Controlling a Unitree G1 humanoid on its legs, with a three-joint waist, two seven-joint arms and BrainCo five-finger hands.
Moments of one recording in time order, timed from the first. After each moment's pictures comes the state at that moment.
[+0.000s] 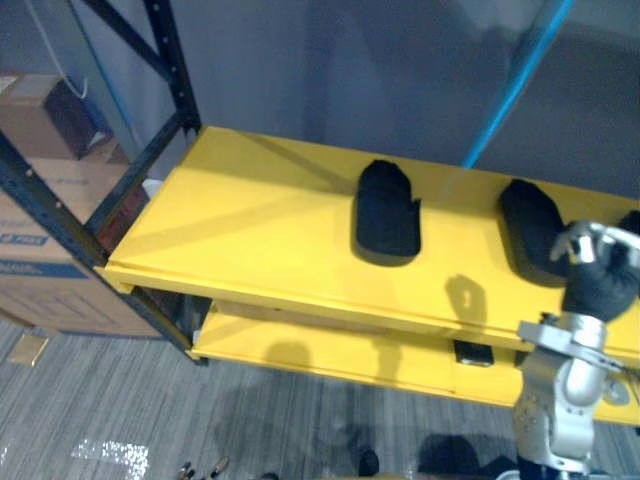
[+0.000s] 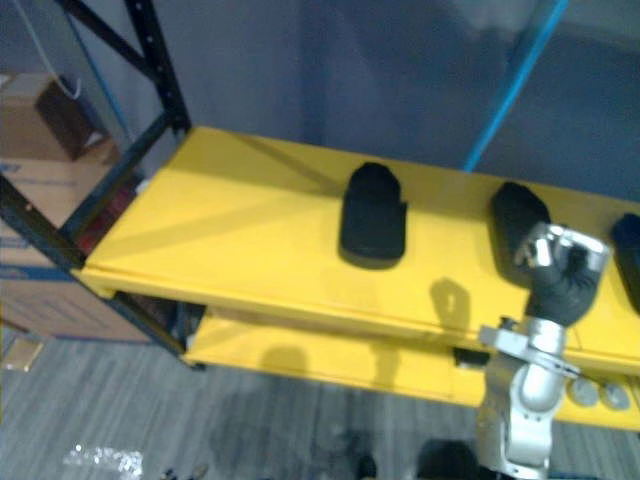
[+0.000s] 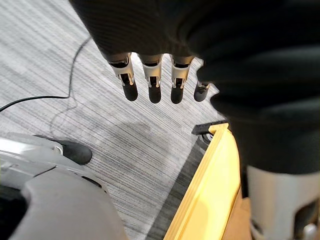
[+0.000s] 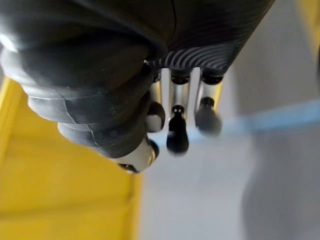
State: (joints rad) left arm 0.32 0.04 0.26 0.89 -0.22 -0.17 0.08; right arm 0.15 -0.14 -0.36 -0.29 0.30 -0.32 -0.28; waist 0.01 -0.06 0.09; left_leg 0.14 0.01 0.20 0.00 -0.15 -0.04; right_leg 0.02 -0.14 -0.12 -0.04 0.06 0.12
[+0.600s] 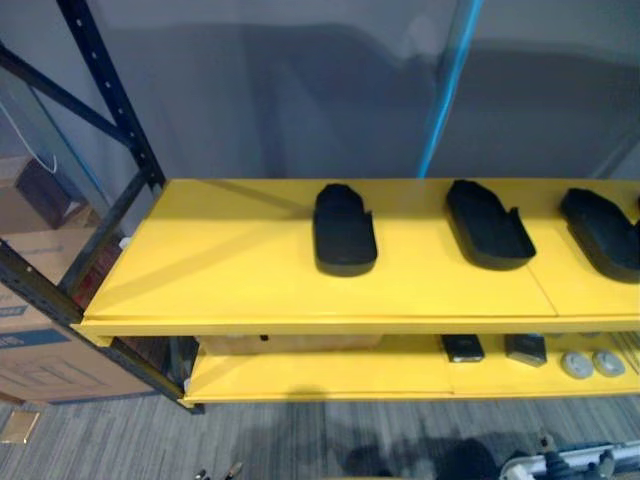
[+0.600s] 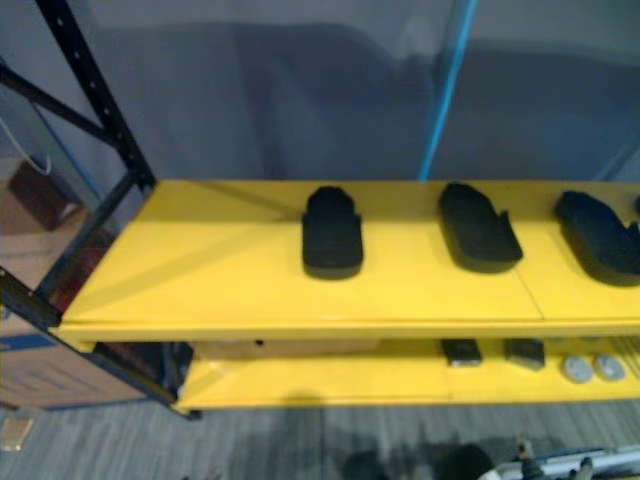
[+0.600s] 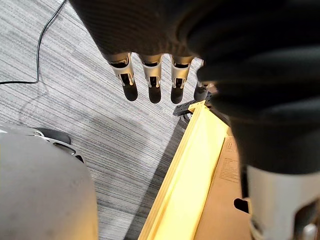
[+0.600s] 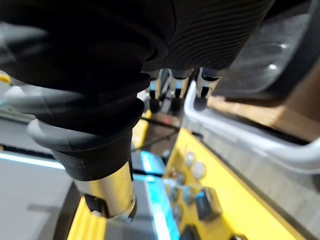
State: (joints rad) left arm 0.32 -0.01 0.26 0.88 -0.19 -0.14 0.09; right arm 0.44 0.09 -0.40 0.30 0.17 -0.29 -0.60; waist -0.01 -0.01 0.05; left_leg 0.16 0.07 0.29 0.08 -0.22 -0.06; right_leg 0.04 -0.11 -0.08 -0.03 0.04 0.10
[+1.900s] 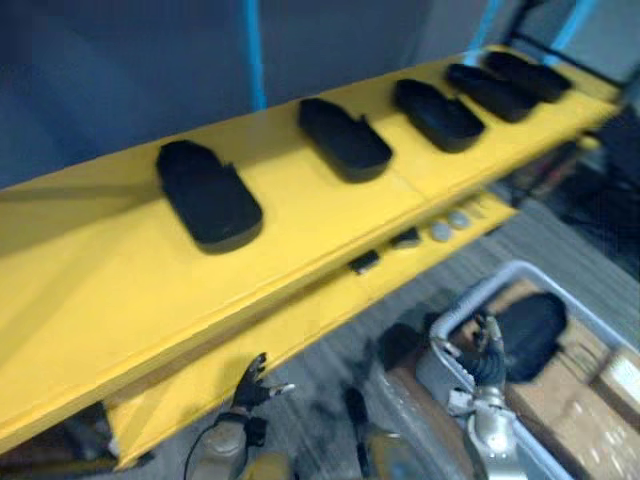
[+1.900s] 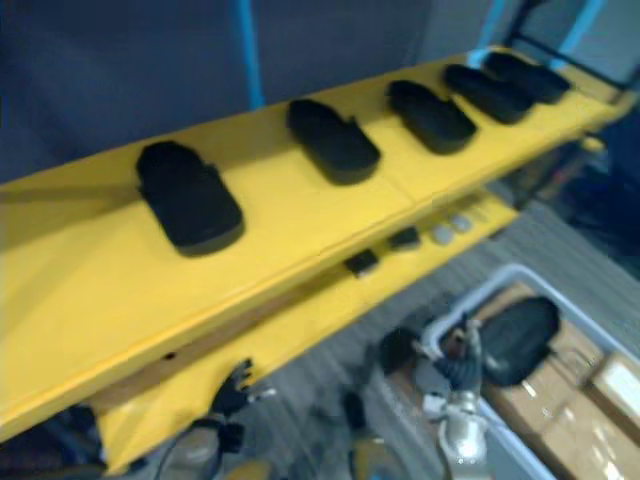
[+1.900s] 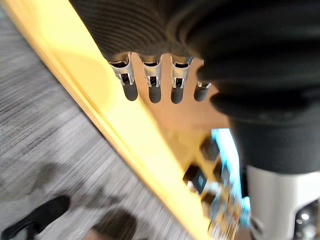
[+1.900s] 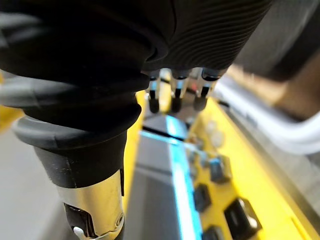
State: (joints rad) left arm 0.12 0.14 -0.07 0.66 -0.04 -0.14 0.07; right arm 0.19 -0.16 -0.01 0.26 0.02 -0.40 -0.26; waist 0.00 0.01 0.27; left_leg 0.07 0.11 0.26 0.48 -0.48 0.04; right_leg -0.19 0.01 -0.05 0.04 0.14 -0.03
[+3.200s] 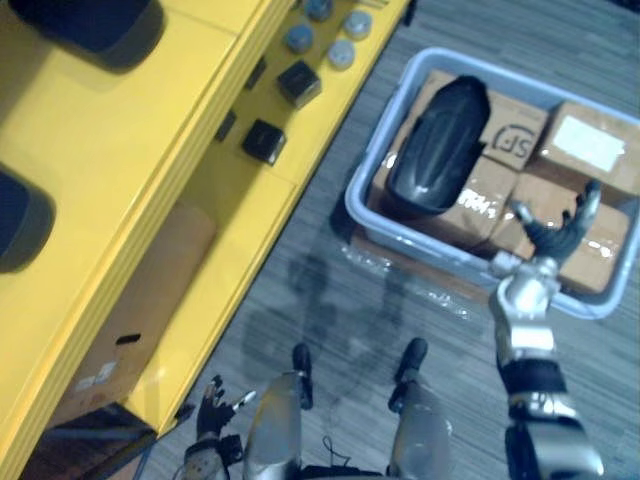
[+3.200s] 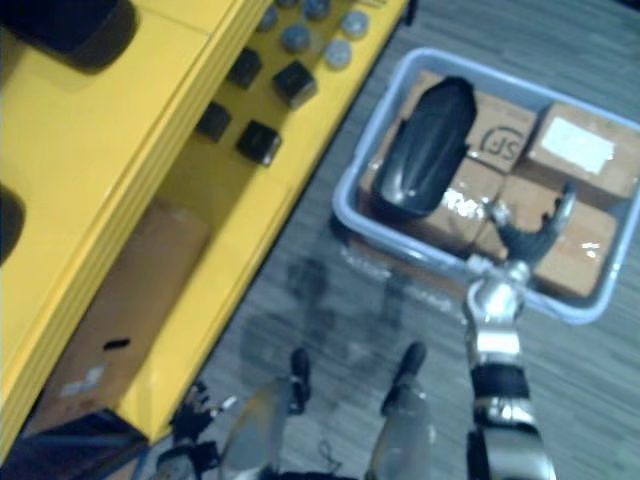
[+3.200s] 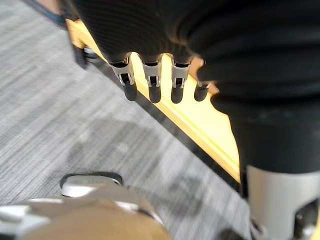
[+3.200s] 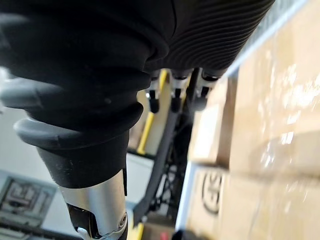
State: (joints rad) left arm 0.15 0.10 0.01 0.77 -0.25 -0.30 0.13; right arm -0.61 -0.40 -0.17 0.54 0.16 -0.19 -0.66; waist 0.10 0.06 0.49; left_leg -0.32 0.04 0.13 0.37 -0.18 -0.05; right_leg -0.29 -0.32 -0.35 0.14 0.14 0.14
